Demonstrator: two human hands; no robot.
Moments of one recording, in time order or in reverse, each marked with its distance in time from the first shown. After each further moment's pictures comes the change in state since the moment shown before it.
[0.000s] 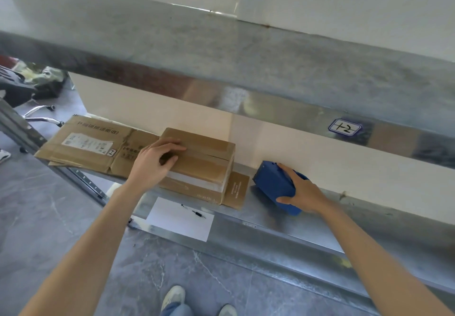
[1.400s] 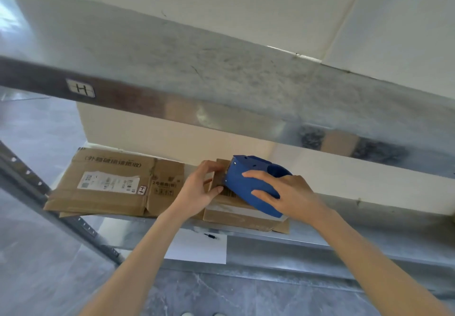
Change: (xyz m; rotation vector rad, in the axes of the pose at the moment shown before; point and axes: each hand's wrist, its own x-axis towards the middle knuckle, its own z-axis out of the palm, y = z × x) left_hand 0.034 -0.069 -0.031 -0.650 -0.267 0.082; right_hand -0.004 -0.259 0.015 -0.414 0.317 -0.312
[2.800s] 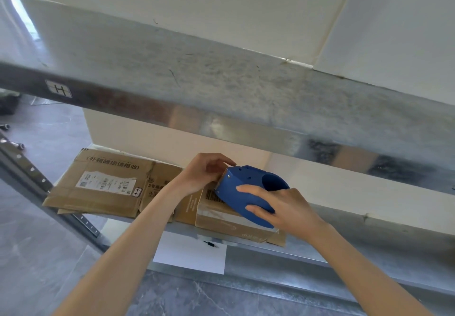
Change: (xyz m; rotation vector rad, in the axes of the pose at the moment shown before) left_hand 0.050 0.034 0.000 0.031 -0.122 -0.047; right_hand -0.012 0.017 0.006 0.038 0.058 -0.159
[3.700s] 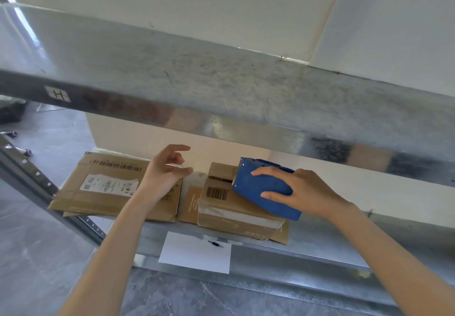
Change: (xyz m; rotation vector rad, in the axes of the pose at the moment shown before) left_hand -0.053 0.011 -0.042 -0.137 0.390 -0.144; right_hand 0.004 0.028 -0.035 0.130 -0.091 0.085
